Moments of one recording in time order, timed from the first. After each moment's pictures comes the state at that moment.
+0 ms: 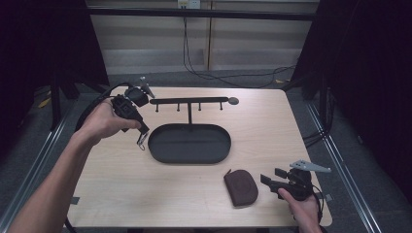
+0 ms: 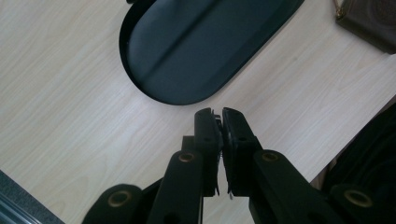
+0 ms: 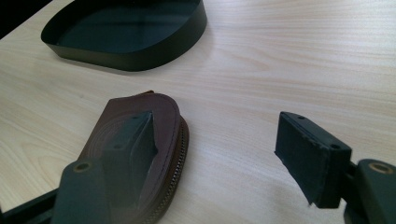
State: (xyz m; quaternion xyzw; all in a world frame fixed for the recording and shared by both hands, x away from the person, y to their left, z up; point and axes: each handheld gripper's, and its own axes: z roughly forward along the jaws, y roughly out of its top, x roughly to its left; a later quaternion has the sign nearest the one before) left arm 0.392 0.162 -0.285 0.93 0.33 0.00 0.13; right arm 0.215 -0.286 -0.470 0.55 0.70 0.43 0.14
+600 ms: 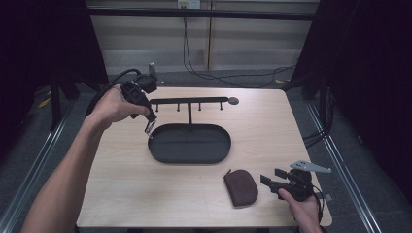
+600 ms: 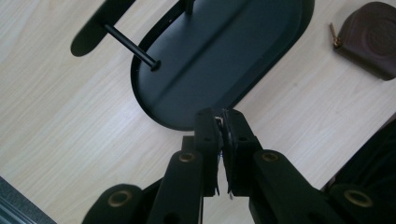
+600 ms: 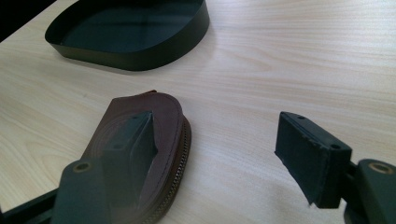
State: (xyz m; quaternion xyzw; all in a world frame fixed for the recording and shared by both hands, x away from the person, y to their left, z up) left arm 0.422 0.143 -0.272 0.93 0.34 0.00 0.13; right arm 0.214 -0.286 -0.470 0.54 0.70 0.44 0.14
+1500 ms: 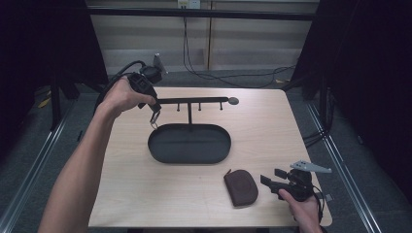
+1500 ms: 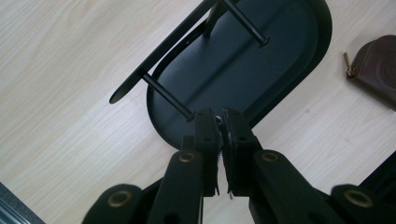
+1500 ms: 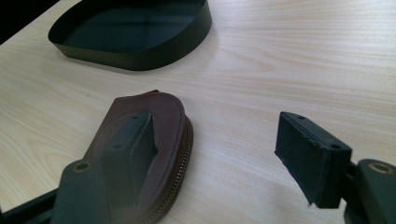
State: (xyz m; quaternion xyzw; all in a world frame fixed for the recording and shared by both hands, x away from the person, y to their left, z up) left arm 0.455 0.132 -0.275 0.93 0.35 0.00 0.13; right arm 0.213 -0.286 -0.469 0.54 0.70 0.44 0.14
